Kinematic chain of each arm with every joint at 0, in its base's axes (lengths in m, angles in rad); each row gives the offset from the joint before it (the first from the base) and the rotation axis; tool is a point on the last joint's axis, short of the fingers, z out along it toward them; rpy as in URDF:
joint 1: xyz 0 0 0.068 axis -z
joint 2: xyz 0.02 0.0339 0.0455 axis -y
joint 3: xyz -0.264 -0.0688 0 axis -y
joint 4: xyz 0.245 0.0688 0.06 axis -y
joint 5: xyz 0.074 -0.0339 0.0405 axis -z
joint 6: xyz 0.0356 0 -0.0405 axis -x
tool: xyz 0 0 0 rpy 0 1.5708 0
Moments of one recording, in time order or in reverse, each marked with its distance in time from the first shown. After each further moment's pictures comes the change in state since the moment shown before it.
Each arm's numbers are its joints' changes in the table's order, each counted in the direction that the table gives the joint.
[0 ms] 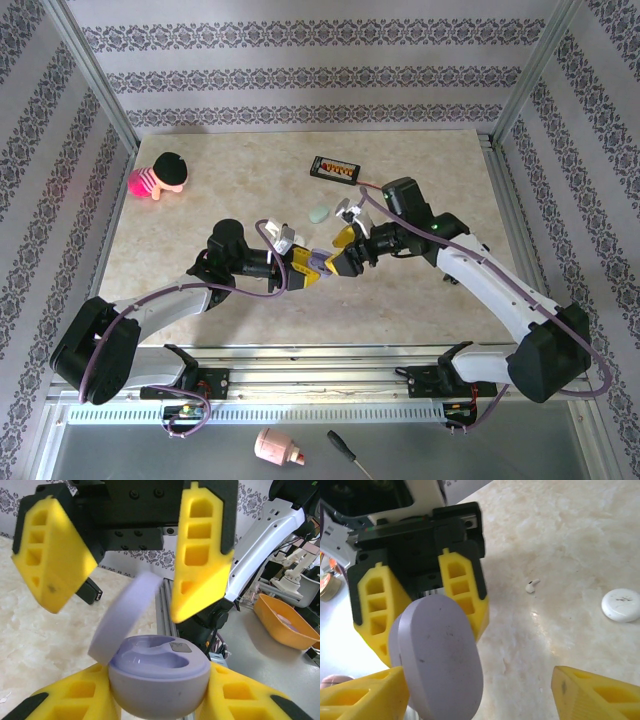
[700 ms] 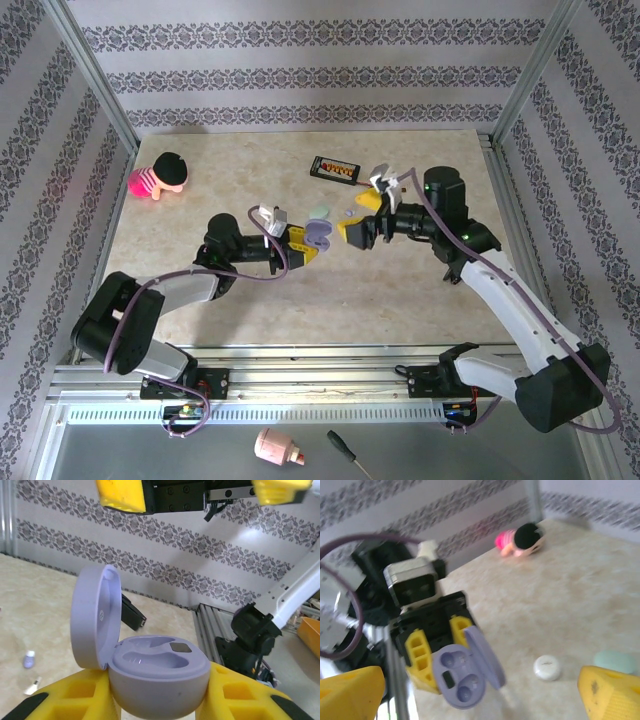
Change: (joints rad) left arm -0.093 -0.179 0.023 0.341 -0.058 0.073; right arm 0.148 0.163 -0.054 0.352 0.079 -0.265
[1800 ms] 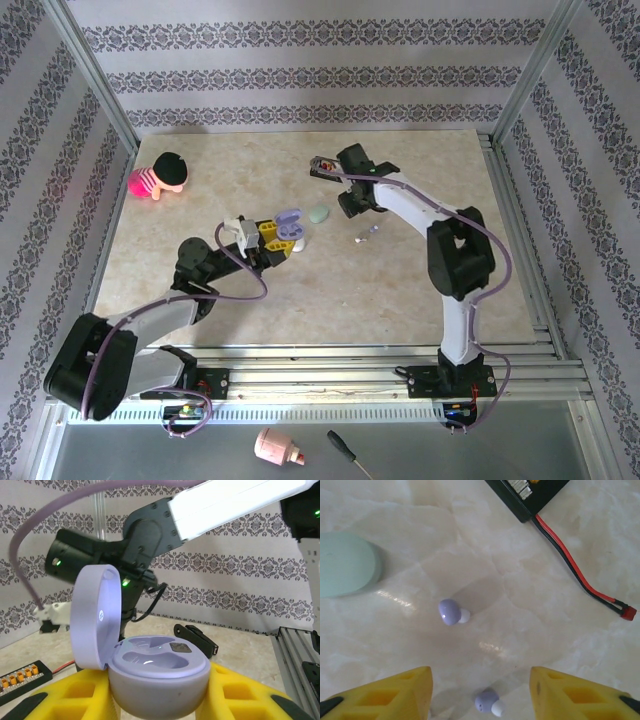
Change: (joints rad) left arm -0.051 0.283 -0.216 0.076 -0.274 -0.175; right arm -0.121 -0.918 0.640 -0.495 0.998 0.173
